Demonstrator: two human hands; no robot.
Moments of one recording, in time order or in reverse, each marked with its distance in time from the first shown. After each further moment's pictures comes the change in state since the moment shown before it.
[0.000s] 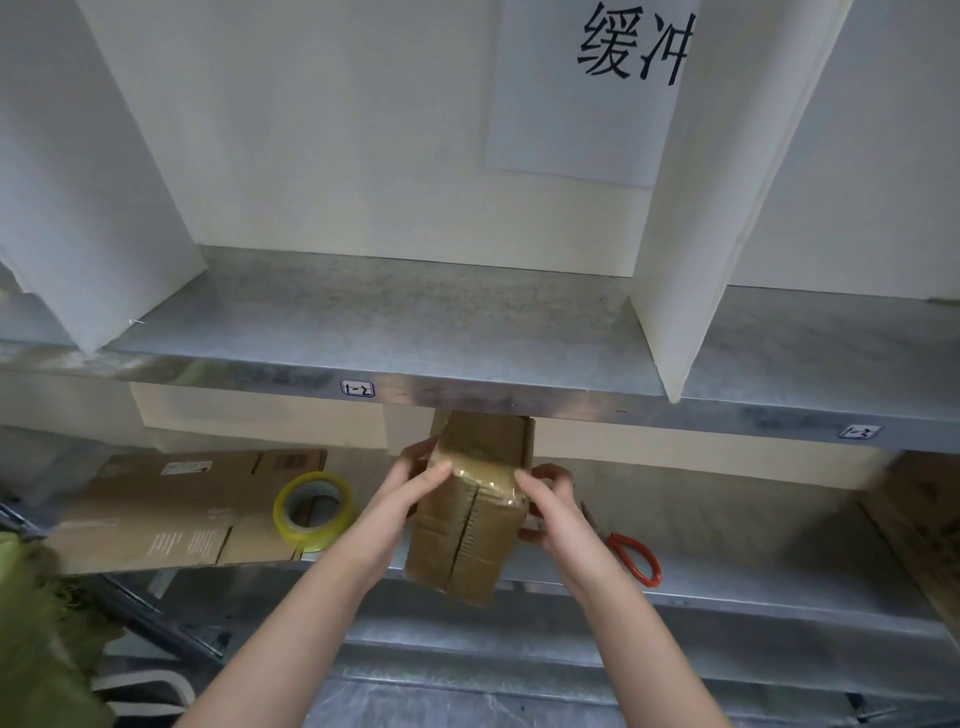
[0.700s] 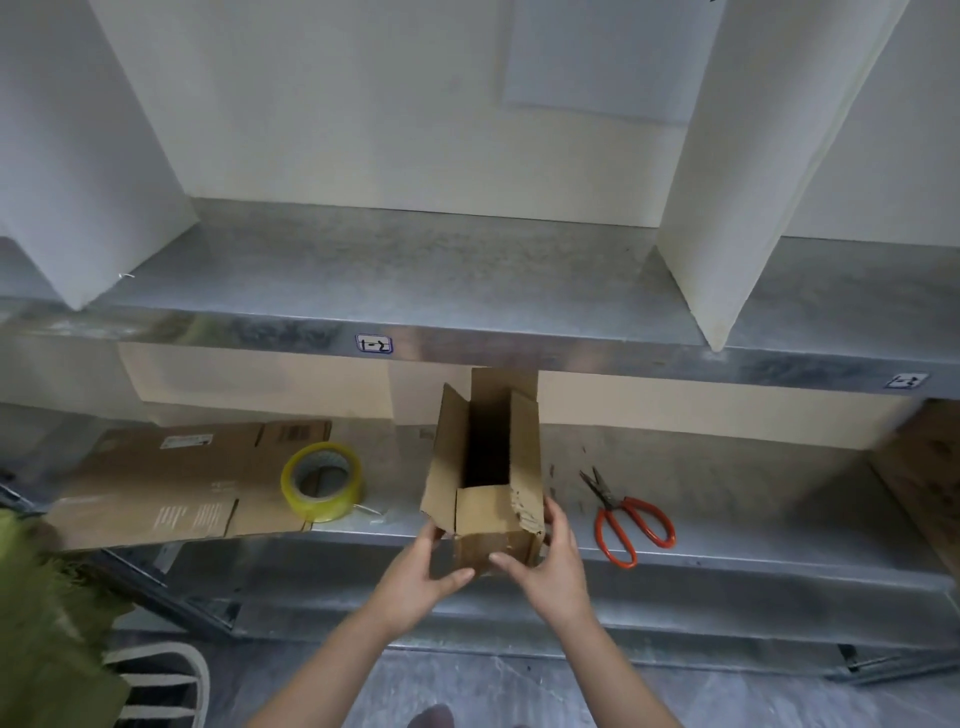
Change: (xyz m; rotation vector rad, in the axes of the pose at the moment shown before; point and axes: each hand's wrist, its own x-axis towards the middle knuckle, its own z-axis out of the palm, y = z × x) left_hand -0.022 -0.122 -0.013 0.617 -0.023 -0.105; right_hand 0.004 0.129 0.018 -0.419 0.279 -0.112
